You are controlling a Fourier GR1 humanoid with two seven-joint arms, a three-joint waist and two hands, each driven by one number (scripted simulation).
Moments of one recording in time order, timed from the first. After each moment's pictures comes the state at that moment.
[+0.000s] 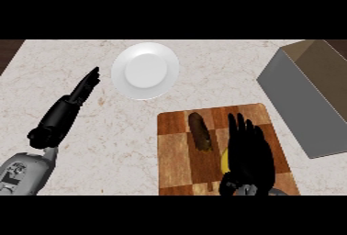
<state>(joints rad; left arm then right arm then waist) -0.26 0.47 -0.23 -1.49 0.10 0.02 -0.11 -0.20 -0.14 0.56 -1.86 0.94 0.43 1.19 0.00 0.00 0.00</state>
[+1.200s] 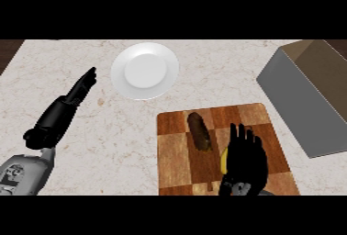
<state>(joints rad) -0.23 0.43 -0.16 -1.50 0.05 -0.04 -0.10 -0.08 -0.01 0.48 -1.75 1.11 0.47 1.09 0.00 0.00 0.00</state>
